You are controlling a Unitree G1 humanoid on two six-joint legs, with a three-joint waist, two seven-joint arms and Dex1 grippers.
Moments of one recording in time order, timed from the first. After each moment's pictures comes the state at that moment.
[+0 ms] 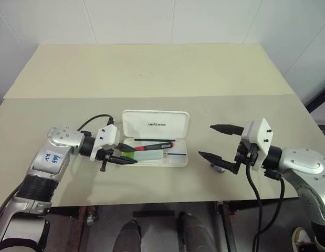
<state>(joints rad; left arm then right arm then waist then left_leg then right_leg) -0.53 0.77 -0.14 0.16 -0.25 0.13 -1.35 -0.17 -0.76 -0.14 -0.55 0.52 0.48 0.83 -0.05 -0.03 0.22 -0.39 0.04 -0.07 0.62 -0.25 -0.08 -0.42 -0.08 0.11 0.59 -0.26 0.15</state>
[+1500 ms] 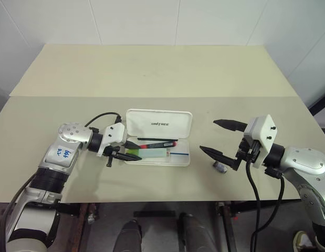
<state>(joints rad) -0.62 0.71 -0.18 0.24 -0.20 0.10 -1.37 -0.17 -0.76 -0.16 -0.58 0.53 0.49 0.77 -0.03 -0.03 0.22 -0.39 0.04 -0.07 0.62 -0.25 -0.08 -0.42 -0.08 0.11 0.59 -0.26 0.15</state>
